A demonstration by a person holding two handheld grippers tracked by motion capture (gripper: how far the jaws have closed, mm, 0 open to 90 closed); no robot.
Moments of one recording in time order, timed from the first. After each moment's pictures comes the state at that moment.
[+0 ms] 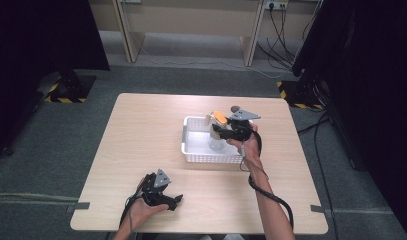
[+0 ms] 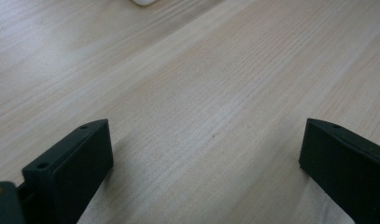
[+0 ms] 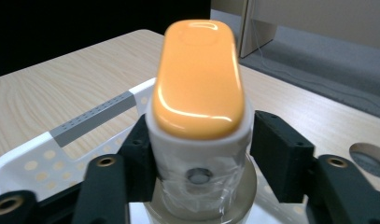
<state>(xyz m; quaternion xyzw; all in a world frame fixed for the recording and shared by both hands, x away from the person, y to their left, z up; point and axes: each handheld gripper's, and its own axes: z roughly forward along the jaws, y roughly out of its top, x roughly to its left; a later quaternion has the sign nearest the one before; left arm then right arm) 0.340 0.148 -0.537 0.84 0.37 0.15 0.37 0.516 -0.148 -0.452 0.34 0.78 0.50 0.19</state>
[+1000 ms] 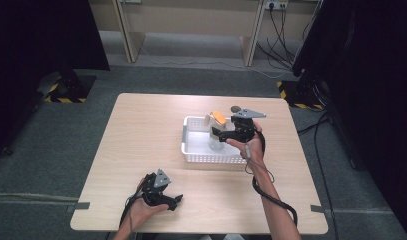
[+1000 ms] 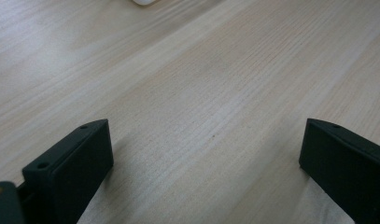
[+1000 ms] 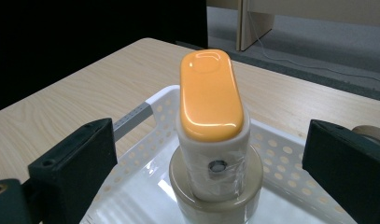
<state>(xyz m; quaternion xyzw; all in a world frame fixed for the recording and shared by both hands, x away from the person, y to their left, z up) 0.340 0.148 -0.537 0.84 0.37 0.15 0.37 0.498 -0.152 -0.429 0.38 0.76 0.50 0.17</state>
